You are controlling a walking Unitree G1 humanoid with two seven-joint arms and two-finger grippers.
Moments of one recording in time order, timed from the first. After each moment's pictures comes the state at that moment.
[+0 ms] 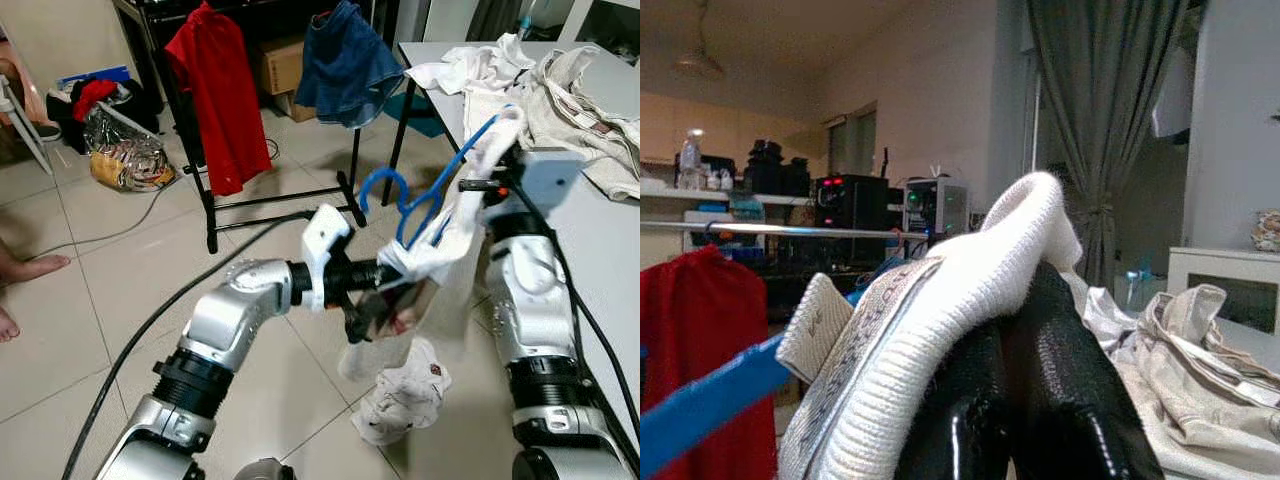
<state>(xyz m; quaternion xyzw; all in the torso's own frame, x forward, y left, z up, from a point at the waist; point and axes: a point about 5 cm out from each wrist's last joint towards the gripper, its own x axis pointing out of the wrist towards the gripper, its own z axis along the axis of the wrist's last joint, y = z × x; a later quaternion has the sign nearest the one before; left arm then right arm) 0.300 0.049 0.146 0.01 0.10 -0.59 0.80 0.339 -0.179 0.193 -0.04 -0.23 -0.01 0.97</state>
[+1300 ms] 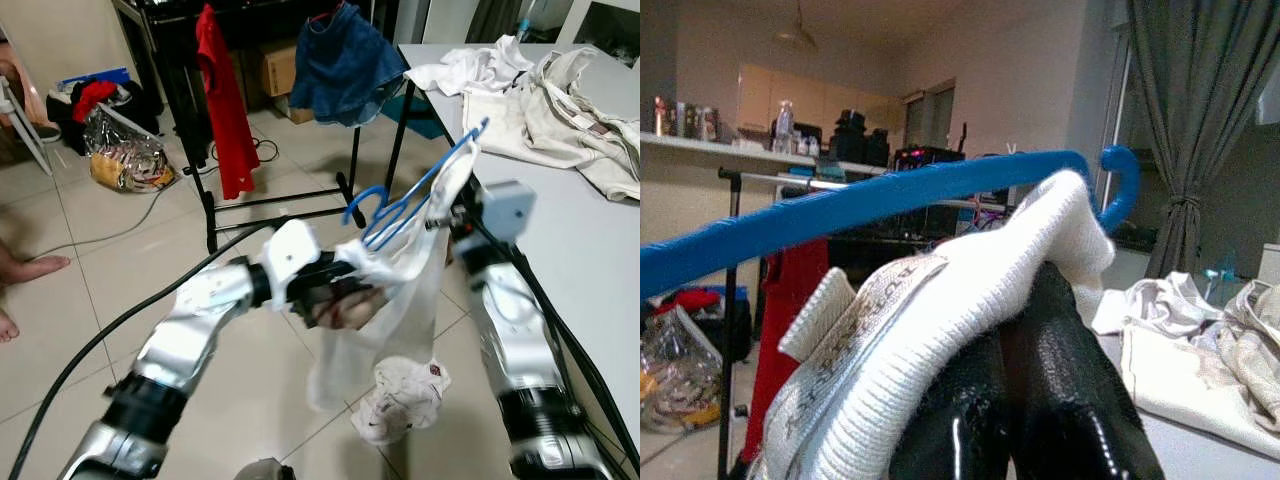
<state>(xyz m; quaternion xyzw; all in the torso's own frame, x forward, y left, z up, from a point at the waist) 0.293 0.099 0.149 0.16 0.00 -0.52 0.84 0.314 -0.163 0.163 -0.04 -0.21 0.07 0.98</state>
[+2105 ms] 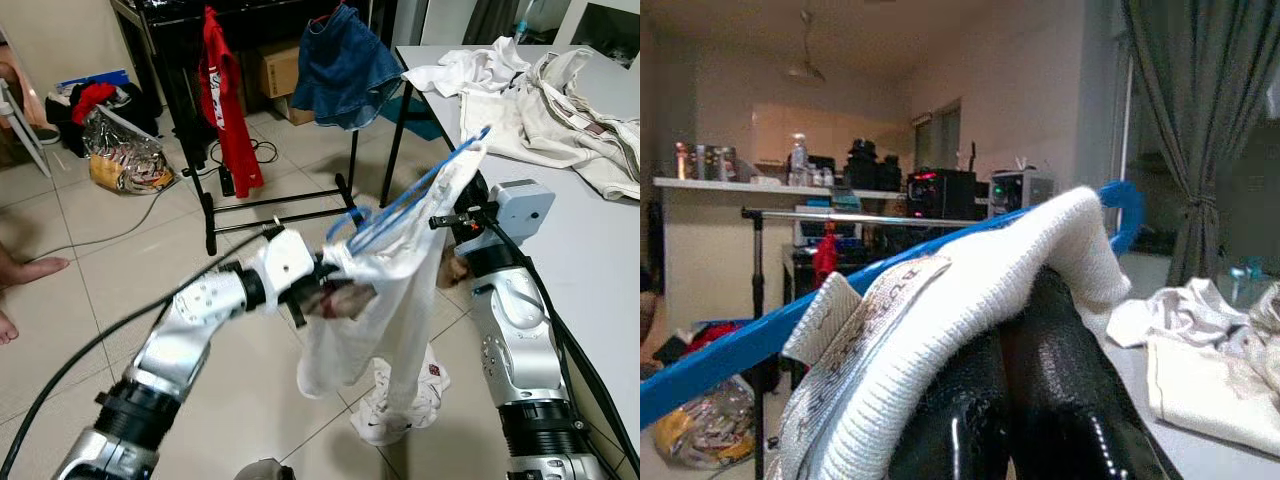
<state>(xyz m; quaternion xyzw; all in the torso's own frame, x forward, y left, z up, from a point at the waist) 0.298 0.106 0.145 0.22 -0.02 -0.47 0.85 0.305 -0.155 0.177 0.00 -0.22 0.09 0.97</state>
